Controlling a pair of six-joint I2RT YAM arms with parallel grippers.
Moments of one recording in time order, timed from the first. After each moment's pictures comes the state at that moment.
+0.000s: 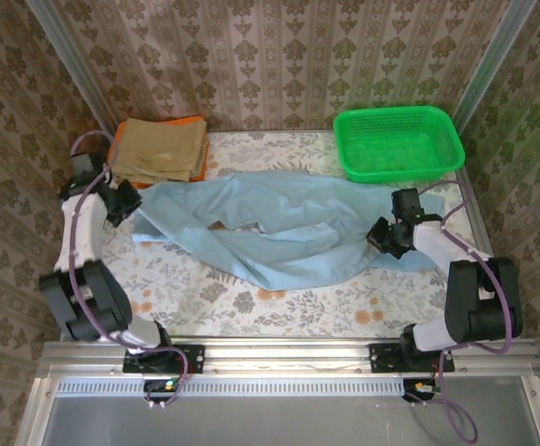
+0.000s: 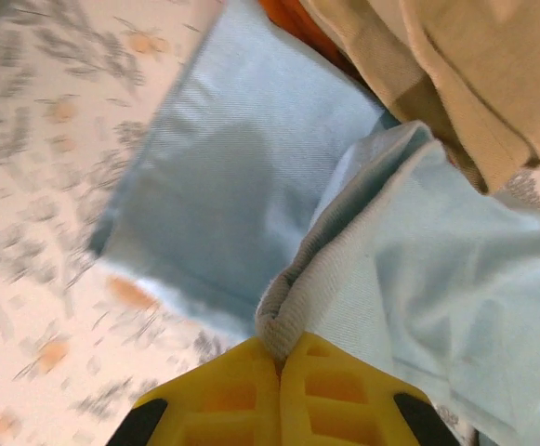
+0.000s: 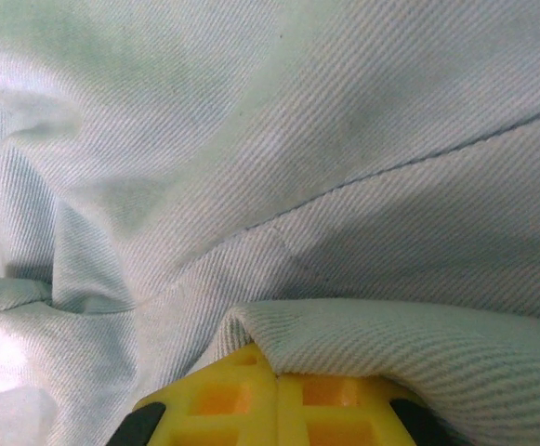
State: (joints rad) left arm 0.30 1.41 1.24 -0.87 0.22 -0.44; right arm 0.01 1.43 0.77 -0.51 -0.23 0.70
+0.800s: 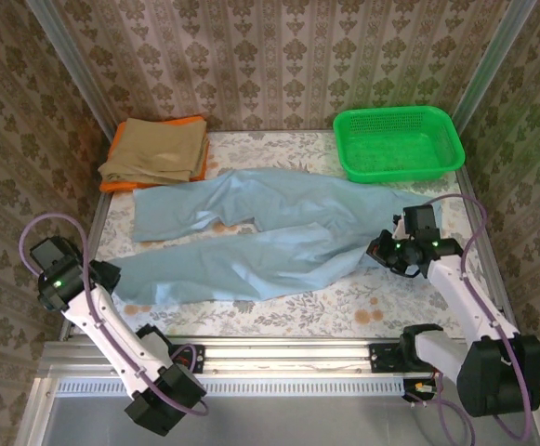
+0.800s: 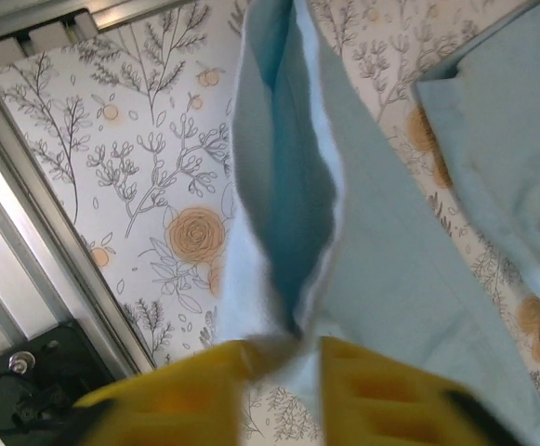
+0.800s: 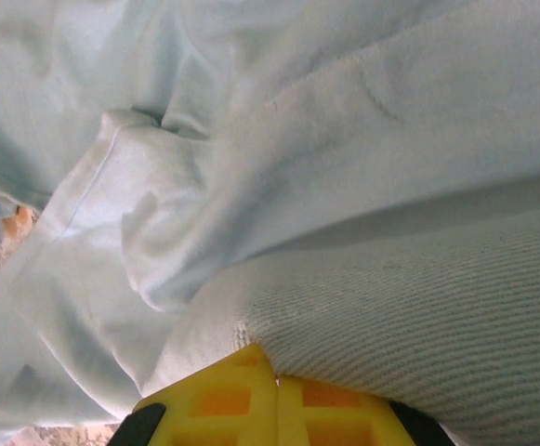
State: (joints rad) left arm 0.73 0.78 0.96 -1.31 0.16 -0.44; right arm 0.03 1.03 0.66 -0.68 -0.39 0.64
